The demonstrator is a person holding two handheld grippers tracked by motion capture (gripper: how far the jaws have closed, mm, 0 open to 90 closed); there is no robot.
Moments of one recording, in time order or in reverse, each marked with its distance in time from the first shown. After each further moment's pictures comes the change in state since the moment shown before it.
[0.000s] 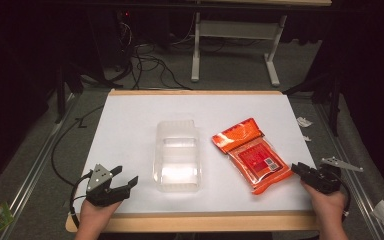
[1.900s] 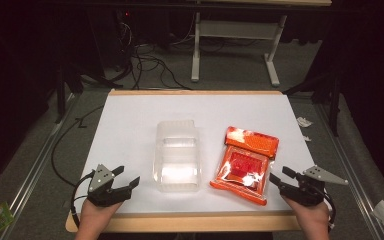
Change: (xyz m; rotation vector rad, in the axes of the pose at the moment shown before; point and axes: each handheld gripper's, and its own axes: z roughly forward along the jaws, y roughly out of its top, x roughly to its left) left arm -0.003 0.001 0.004 0.004 -0.016 0.012; right arm 0.085 -0.004 -0.019 -0.105 0.112 -0.148
